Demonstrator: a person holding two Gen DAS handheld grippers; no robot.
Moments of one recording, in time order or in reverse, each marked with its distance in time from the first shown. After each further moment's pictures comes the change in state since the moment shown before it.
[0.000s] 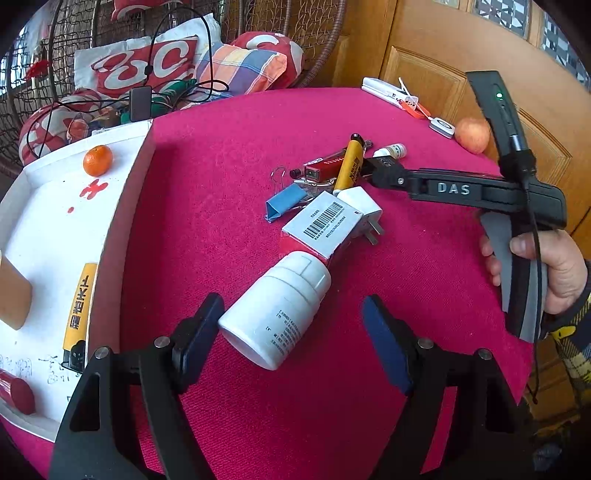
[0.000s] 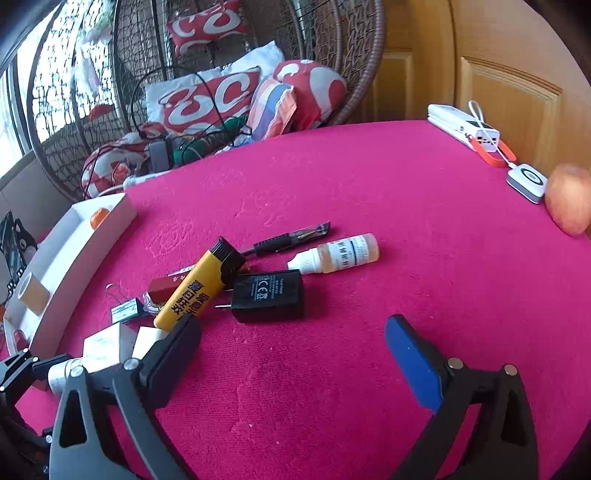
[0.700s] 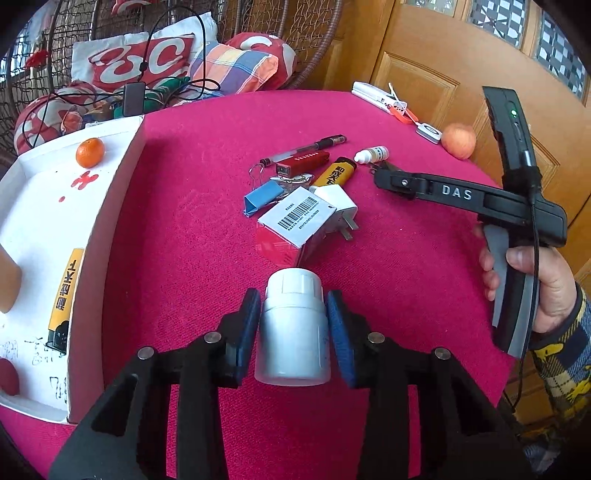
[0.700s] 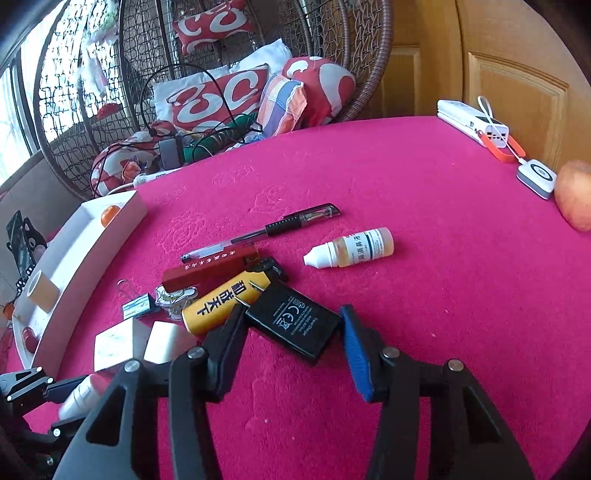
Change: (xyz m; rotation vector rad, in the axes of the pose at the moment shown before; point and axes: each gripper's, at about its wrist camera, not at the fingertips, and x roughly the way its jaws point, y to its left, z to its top) left arm -0.009 -0.009 -0.007 -0.033 -0.005 -0.052; right arm -0.020 -0.011 -0.012 0.061 -0.037 0.063
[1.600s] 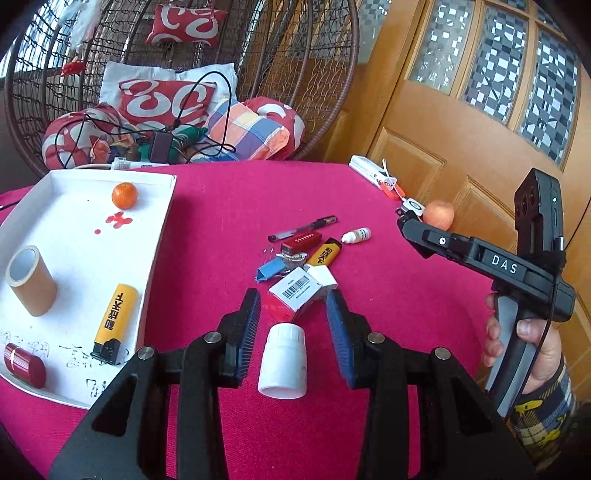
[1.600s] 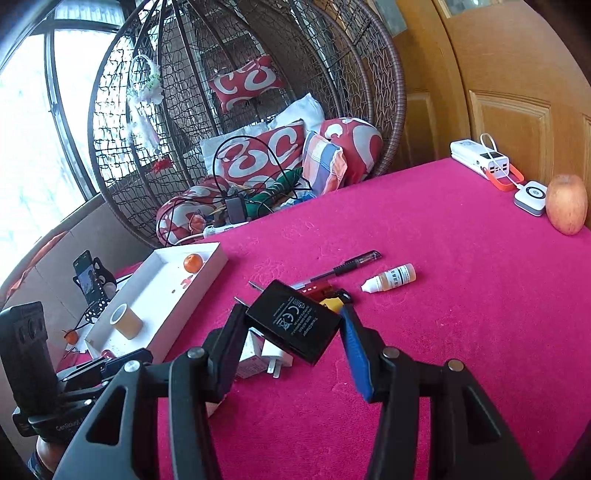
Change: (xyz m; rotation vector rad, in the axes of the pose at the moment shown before) left arm -0.076 0.015 0.013 -0.108 -0.235 -0.063; right arm -0.085 0.029 0.001 0.026 -0.169 0.181
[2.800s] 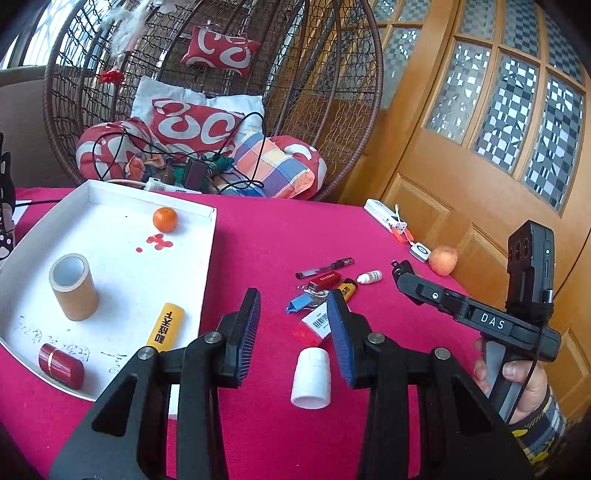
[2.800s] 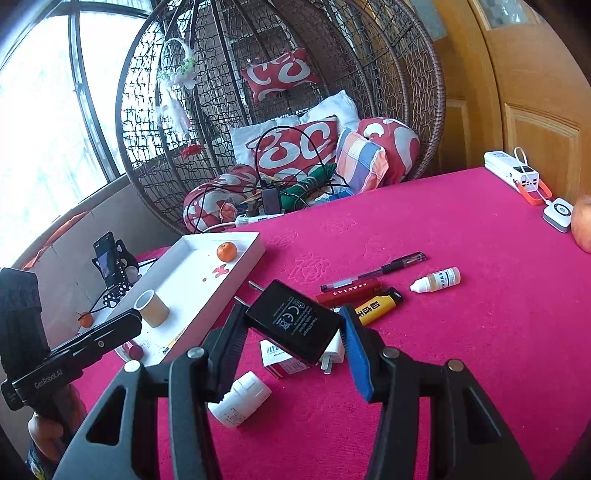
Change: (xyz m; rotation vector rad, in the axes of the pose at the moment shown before) left arm -0.044 0.037 0.006 -0.094 -0.130 0.020; right arm 0.008 0.042 -0.003 -0.077 0.032 0.058
